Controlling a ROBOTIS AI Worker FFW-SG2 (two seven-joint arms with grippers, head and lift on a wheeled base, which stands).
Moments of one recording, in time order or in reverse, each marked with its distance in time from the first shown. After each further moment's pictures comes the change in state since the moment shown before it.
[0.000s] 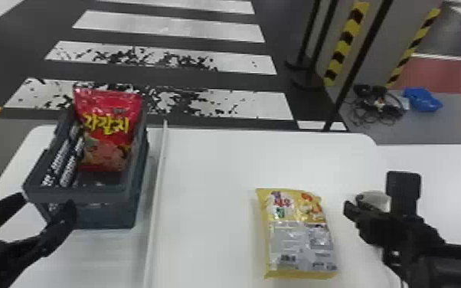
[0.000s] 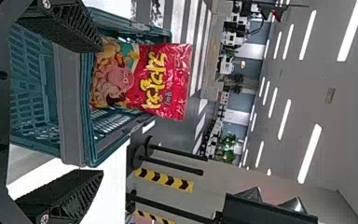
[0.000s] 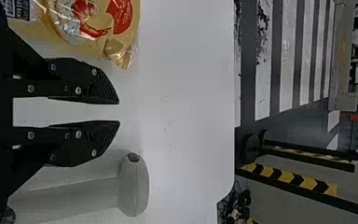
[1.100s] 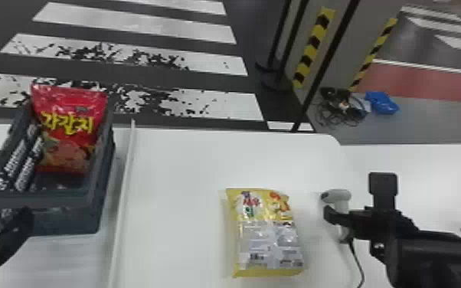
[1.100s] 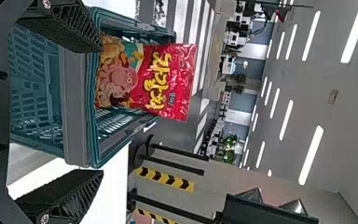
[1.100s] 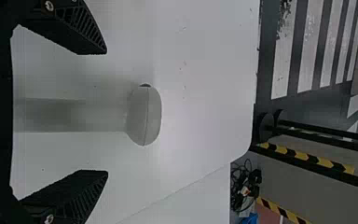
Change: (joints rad) left arm -0.006 0.005 -0.001 0.020 0.013 0.000 -0.002; right arm -0.097 -0.109 -0.071 0.246 0.045 -0.065 0.071
